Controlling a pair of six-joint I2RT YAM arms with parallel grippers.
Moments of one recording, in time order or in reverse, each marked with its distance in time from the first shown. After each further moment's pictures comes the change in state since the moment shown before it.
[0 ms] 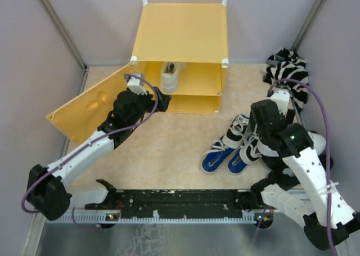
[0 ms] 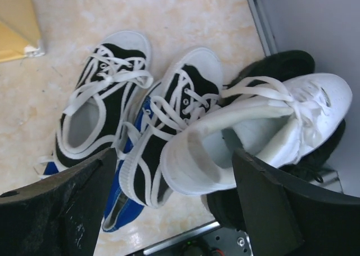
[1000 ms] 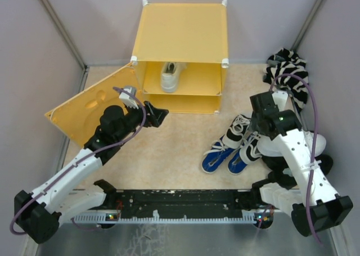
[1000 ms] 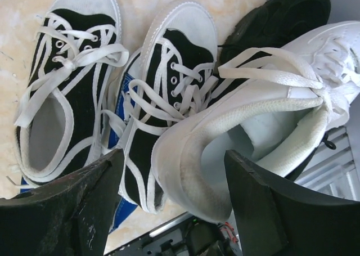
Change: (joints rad) left arm -0.012 -0.274 -0.180 -0.066 0.183 -0.075; right arm -0.193 0.159 -0.008 -0.056 -0.097 0.058
